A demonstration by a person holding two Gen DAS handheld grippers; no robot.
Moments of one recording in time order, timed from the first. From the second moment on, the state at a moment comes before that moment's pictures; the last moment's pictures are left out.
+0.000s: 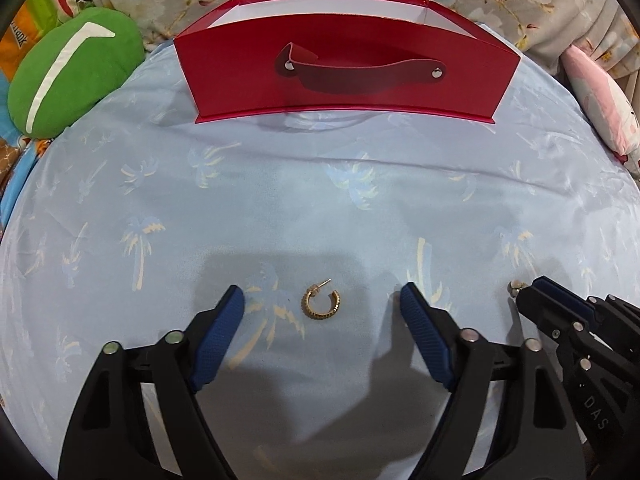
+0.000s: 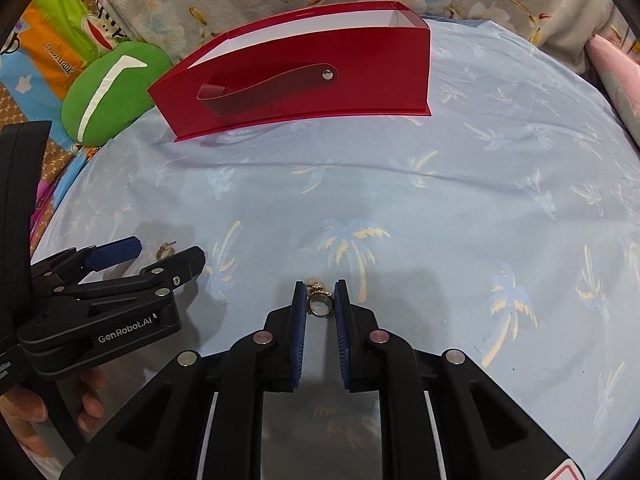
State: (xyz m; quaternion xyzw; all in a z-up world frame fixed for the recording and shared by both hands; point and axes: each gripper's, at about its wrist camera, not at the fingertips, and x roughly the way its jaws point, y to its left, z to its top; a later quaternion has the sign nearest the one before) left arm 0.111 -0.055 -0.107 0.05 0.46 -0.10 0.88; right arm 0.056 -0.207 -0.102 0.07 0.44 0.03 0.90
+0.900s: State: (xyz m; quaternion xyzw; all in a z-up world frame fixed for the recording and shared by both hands) left arm 0.055 -0.016 -0.054 -0.02 0.43 -0.18 0.88; right arm 0.025 -0.202 -0.075 0.08 0.41 0.06 0.91
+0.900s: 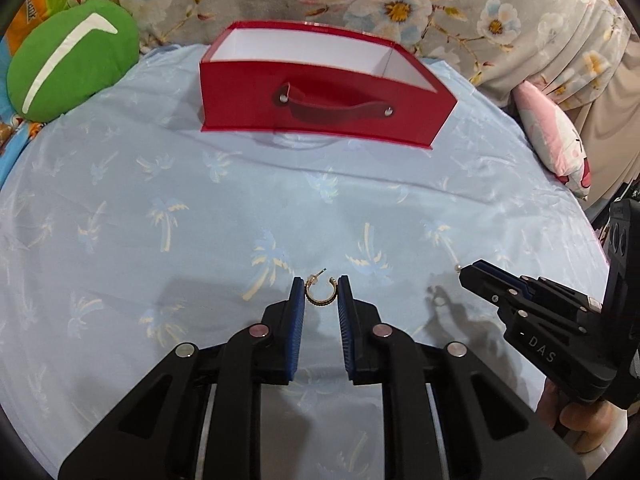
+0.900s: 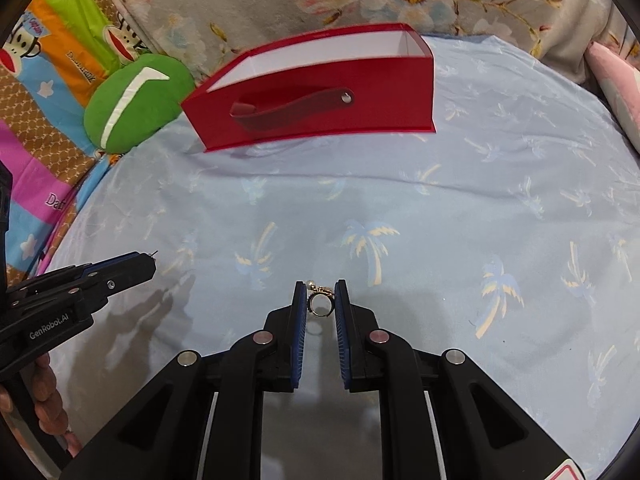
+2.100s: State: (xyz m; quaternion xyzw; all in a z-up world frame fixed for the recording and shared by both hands) left arm 0.181 -0.030 0.119 0.00 0.22 -0.12 0.97; right arm 0.125 -0.227 0.111 0.03 0.18 0.04 0.98
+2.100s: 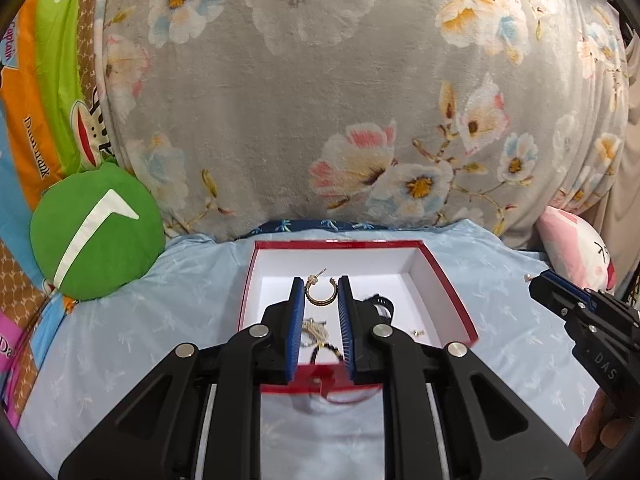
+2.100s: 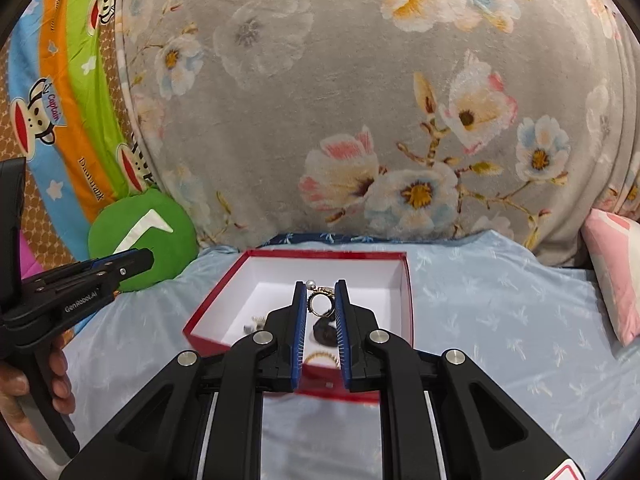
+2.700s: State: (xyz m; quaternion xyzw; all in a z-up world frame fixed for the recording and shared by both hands) left arm 0.303 -0.059 0.067 0.01 0.28 -0.07 0.96; right arm 0.251 -0.236 0.068 0.05 0.25 0.04 0.97
